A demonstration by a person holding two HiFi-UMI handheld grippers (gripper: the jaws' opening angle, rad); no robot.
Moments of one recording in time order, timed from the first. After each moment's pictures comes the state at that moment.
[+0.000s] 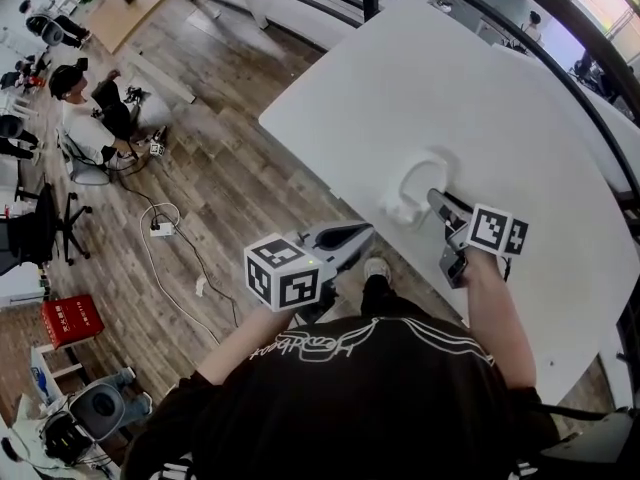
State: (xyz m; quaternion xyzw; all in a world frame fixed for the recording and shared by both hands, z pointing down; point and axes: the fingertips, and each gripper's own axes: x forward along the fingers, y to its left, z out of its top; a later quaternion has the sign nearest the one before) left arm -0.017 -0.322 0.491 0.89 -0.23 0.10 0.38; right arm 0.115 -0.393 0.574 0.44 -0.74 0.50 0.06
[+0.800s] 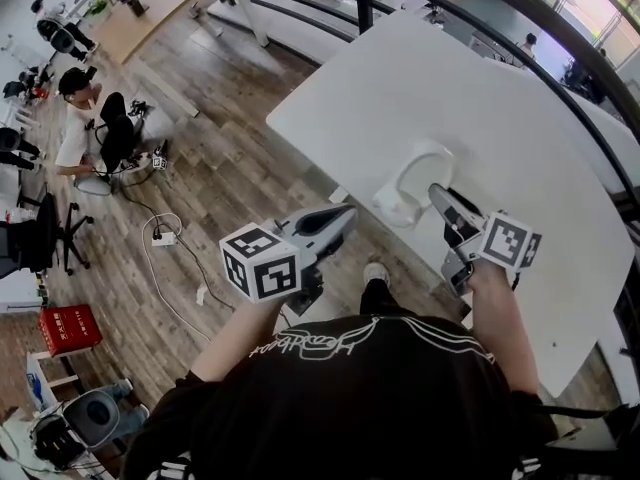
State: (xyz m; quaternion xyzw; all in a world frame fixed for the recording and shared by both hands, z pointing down) left arm -0.047 -0.251 0.419 0.91 -0.25 0.05 0.32; right arm 0.098 -0.292 0.451 0.42 -0.80 0.43 -0.05
